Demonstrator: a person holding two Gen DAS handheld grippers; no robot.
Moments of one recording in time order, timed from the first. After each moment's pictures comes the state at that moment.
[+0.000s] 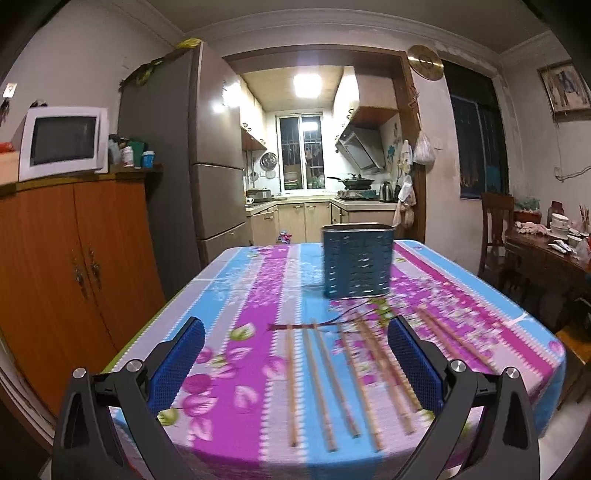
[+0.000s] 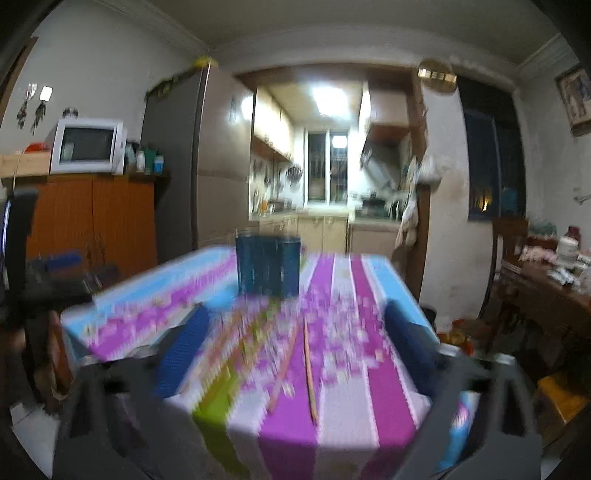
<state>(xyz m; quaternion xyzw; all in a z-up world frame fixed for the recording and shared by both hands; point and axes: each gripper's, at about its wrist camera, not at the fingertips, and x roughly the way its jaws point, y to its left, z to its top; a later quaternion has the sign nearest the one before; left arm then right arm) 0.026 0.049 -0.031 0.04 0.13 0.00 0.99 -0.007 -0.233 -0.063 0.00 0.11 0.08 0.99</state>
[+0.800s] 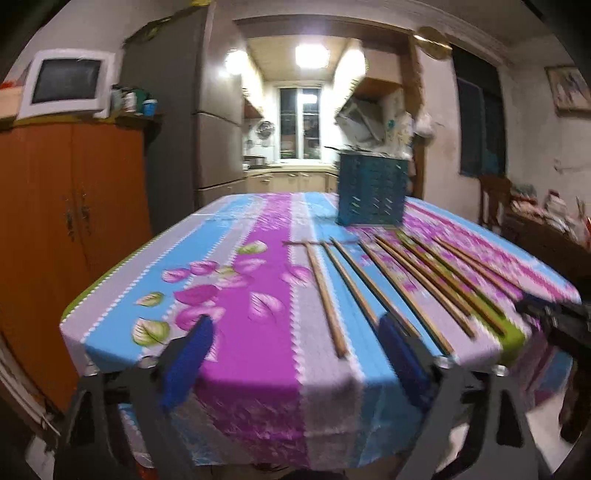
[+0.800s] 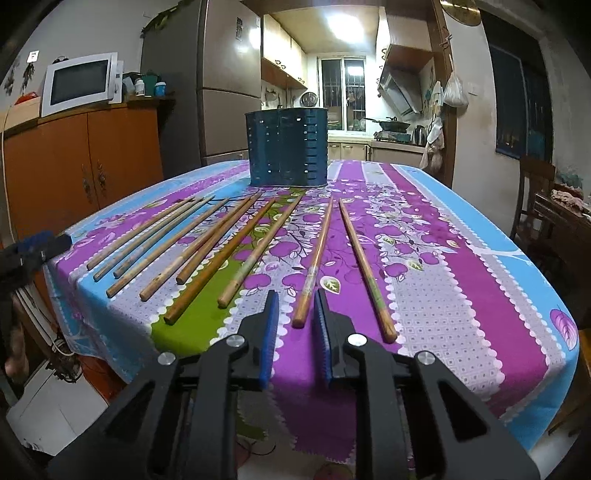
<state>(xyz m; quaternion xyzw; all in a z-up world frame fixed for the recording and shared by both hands) 0.025 0.083 -0.128 0.02 0.19 -0.03 0.98 0.056 -0.192 -0.167 -0.01 0.23 0.11 0.97</state>
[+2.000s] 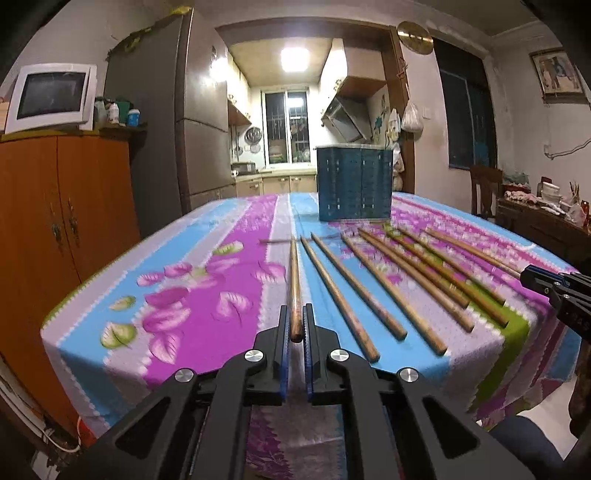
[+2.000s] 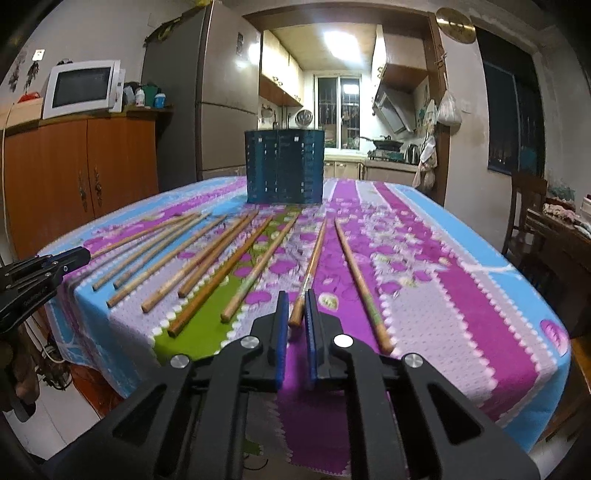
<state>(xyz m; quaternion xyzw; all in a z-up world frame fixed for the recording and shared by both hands) 0.035 0.064 -0.138 0.04 0.17 -0.04 0.98 0.051 -0.188 -0.159 -0.01 0.18 0.10 0.98</state>
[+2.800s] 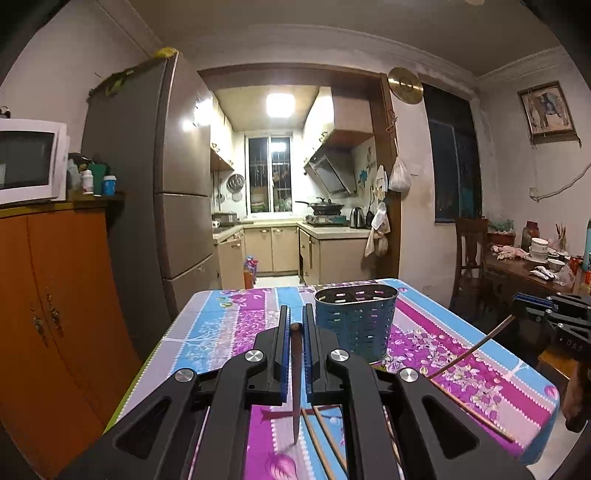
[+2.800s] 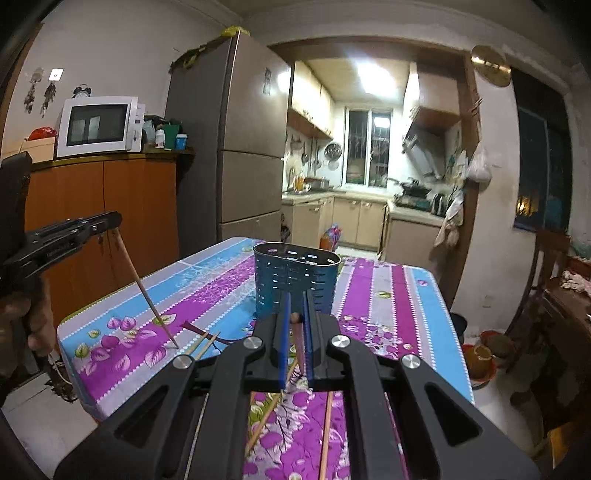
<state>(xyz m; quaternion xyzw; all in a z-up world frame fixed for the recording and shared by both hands) 0.132 0.072 0.047 0.03 0.10 -0.09 0.99 0.130 -0.193 0.016 -0.05 0.14 0.16 0.98</state>
